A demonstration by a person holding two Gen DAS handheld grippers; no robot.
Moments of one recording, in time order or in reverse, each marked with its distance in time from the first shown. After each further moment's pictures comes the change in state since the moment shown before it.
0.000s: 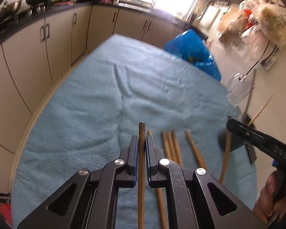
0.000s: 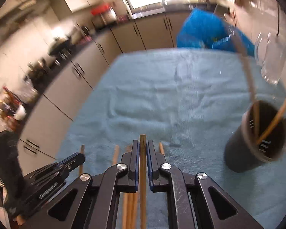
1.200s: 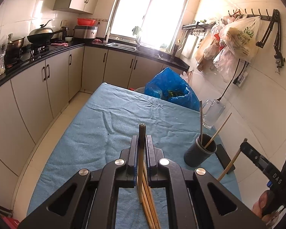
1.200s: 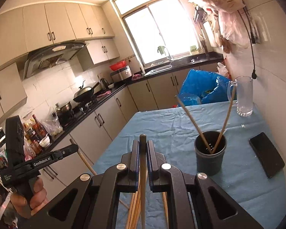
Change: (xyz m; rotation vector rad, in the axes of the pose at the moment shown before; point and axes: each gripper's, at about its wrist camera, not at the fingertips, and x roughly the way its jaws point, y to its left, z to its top) left arm -0.126 -0.060 -0.005 0.080 -0.250 -0.030; right arm -0.173 -0.014 -0.057 -0.009 -0.417 0.081
